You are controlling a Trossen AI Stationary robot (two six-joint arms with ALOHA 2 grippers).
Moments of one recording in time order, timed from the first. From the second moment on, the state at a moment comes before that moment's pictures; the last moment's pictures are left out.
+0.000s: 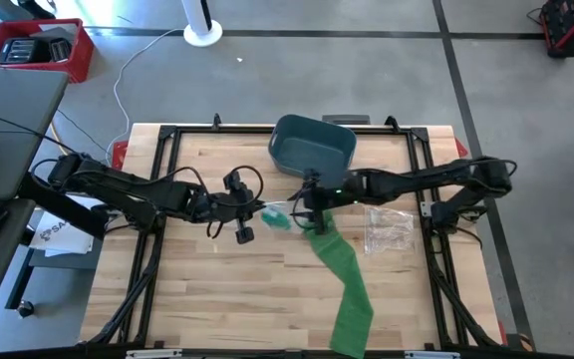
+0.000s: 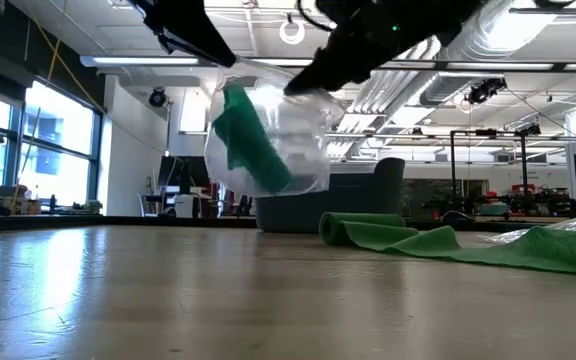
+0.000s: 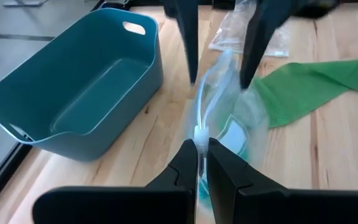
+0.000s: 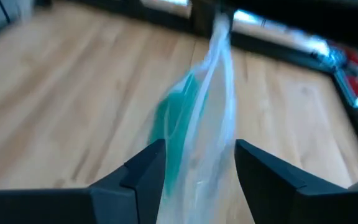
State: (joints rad) left arm -0.22 1.27 0.98 -0.39 -0.51 -0.18; right arm -0.03 1.56 1.01 0.04 -0.07 -0.29
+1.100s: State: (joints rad) left arm -0.22 1.26 0.47 0.37 -0.54 -0.31; right arm -0.05 1.38 0.88 0.07 -0.18 -0.27
